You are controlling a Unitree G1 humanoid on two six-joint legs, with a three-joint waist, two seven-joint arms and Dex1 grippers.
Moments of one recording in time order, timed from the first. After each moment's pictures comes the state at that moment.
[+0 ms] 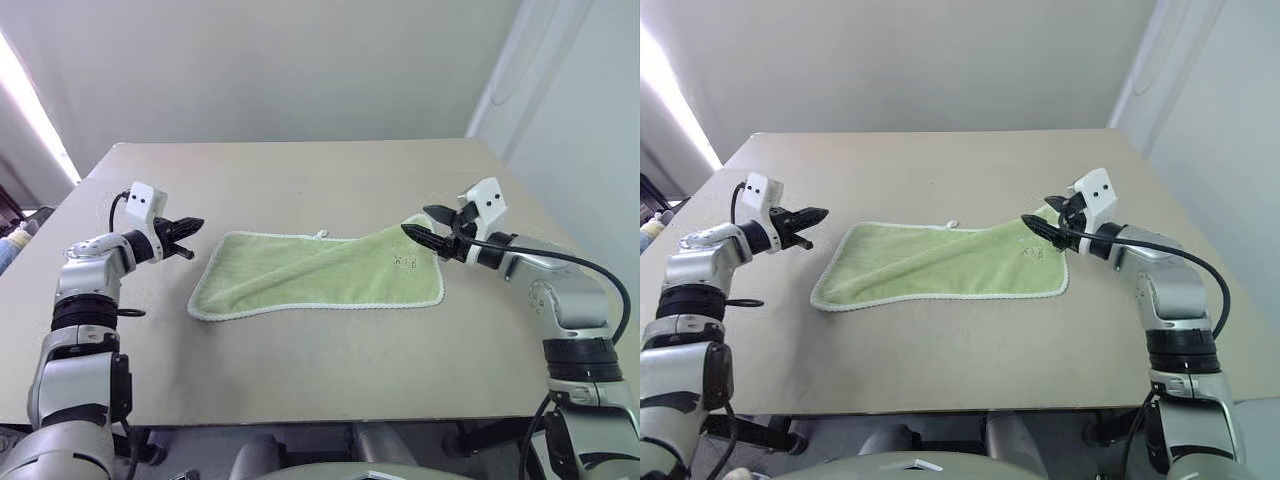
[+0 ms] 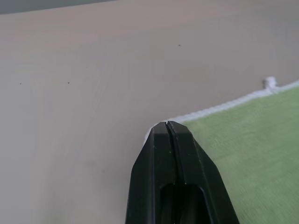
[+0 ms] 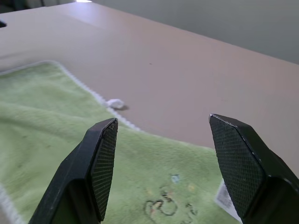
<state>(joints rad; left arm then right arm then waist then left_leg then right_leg) -0.71 0.61 0.19 0.84 -0.20 0.24 -0.90 -0.44 -0.57 -0.10 0.02 0.36 0.55 0.72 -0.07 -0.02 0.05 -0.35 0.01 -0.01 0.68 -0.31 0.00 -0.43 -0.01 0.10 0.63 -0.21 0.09</state>
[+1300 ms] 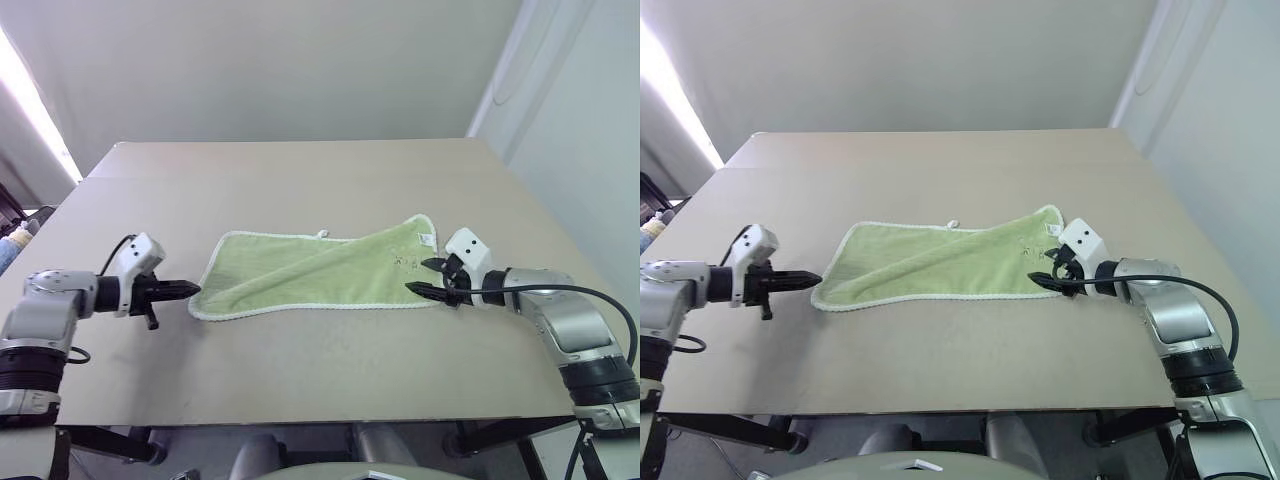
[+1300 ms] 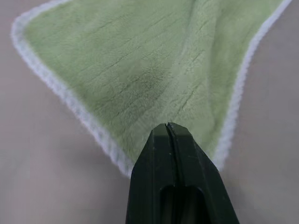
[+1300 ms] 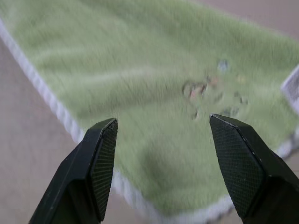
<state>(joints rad) -0.35 0.82 0.04 0.40 -0.22 0.34 -1.28 -0.29 -0.74 0.07 0.01 0.23 0.55 0.90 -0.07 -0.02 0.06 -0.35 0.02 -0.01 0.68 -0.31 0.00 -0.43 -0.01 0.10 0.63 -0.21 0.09</state>
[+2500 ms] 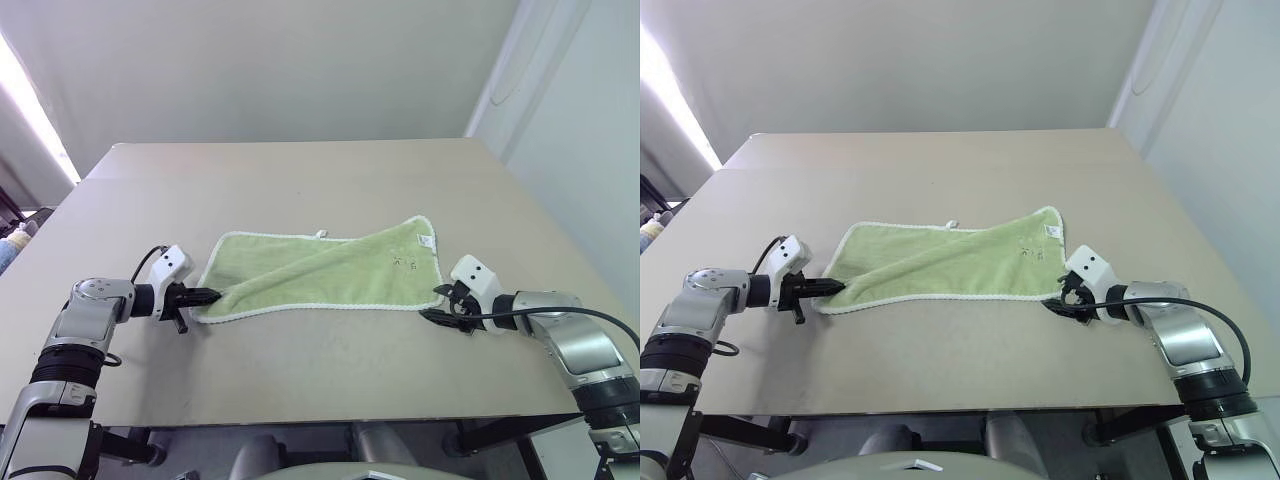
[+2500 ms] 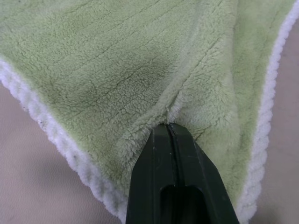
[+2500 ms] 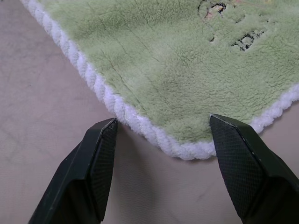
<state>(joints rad) -0.40 0.74 -0.03 0.52 -0.17 0.30 -1.23 -0.19 -0.78 0.07 0.01 0.17 0.54 0.91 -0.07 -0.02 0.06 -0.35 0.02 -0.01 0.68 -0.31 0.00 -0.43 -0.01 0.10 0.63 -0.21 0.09</state>
